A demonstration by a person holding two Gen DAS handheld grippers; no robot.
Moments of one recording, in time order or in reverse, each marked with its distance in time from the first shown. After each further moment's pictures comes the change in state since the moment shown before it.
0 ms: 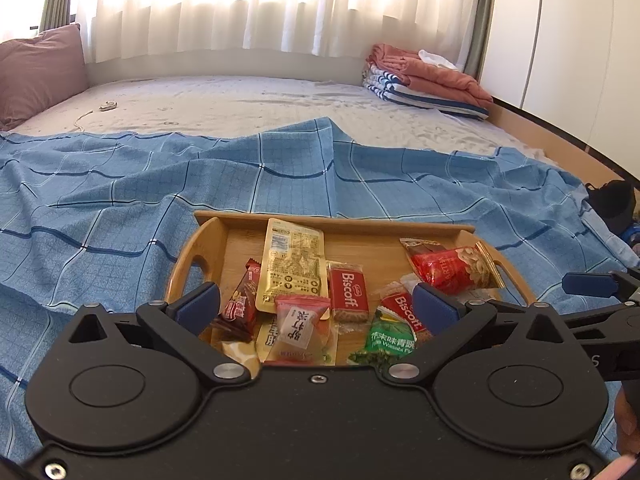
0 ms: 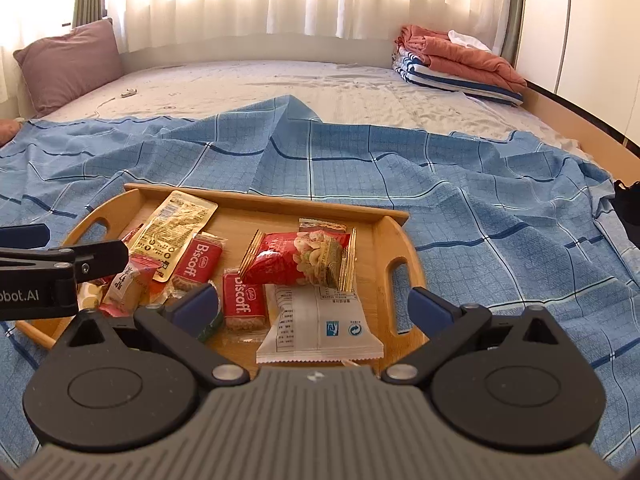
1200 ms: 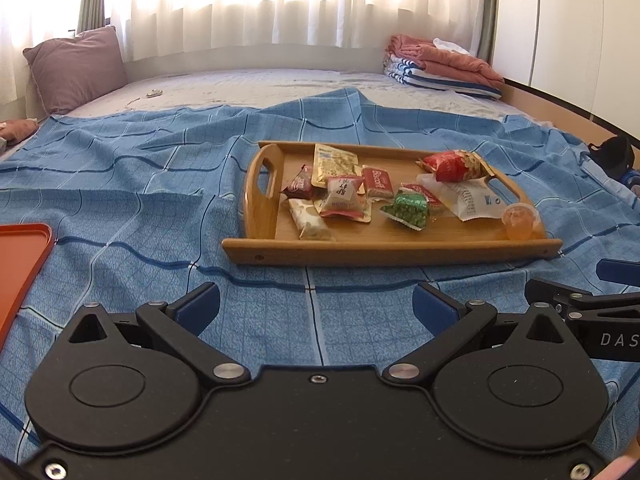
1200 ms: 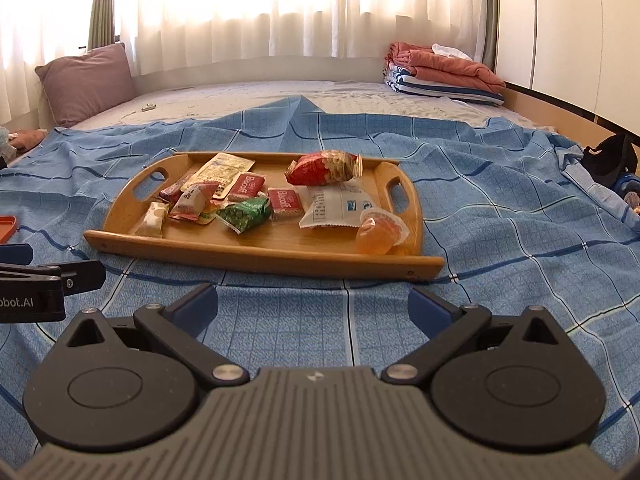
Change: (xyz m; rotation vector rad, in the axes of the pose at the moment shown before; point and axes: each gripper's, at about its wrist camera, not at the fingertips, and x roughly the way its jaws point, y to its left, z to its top) left arm -0.112 0.015 -0.119 0.017 0.011 0.093; right arm -0.097 0.025 -0.120 0.048 -0.089 0.001
